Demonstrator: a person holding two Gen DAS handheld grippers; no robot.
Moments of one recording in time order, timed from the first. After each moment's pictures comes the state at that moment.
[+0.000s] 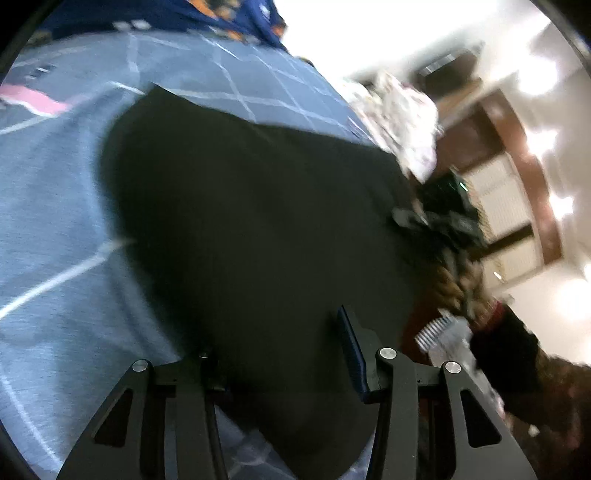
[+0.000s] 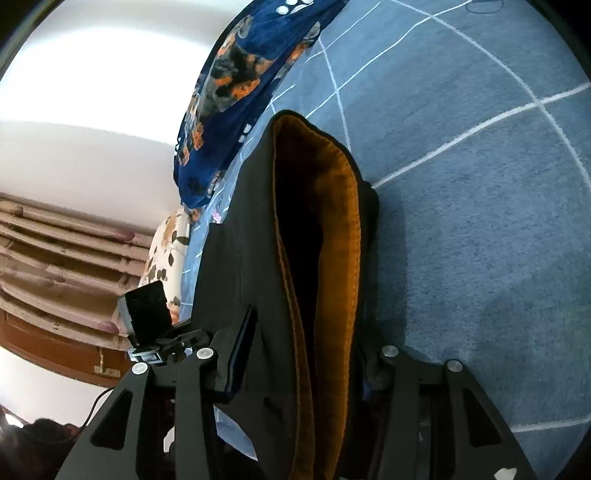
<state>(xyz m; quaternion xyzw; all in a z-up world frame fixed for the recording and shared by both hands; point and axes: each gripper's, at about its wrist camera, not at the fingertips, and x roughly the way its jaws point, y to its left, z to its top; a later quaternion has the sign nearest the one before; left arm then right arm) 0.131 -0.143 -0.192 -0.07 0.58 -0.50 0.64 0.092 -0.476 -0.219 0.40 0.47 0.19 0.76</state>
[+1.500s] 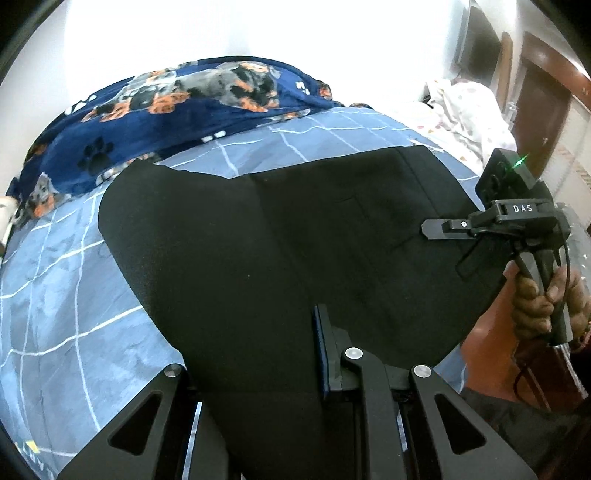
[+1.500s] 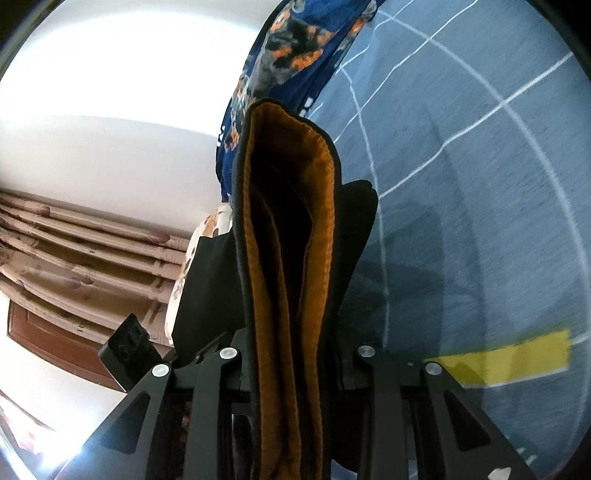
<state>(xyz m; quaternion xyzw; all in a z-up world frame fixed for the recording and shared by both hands) 0.042 -0.103 -0.120 0.12 0.43 -0.31 0.84 0.107 -0.364 -0.212 0.44 0.42 0.23 0.76</state>
